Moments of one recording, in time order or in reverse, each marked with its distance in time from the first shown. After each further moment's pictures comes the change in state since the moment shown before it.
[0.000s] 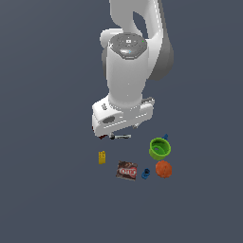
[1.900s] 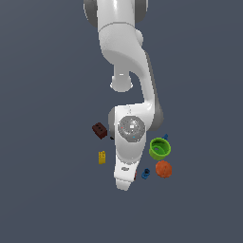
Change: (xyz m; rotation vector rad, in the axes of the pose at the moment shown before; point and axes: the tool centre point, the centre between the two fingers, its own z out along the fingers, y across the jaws) arm 0.082 0.011 0.159 -0.006 0.034 -0.940
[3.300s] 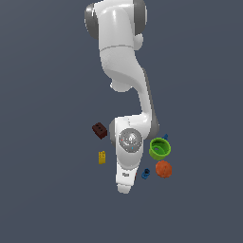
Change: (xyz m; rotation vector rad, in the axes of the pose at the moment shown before) arm 0.002 0.001 0.056 -0.001 0.002 -0.034
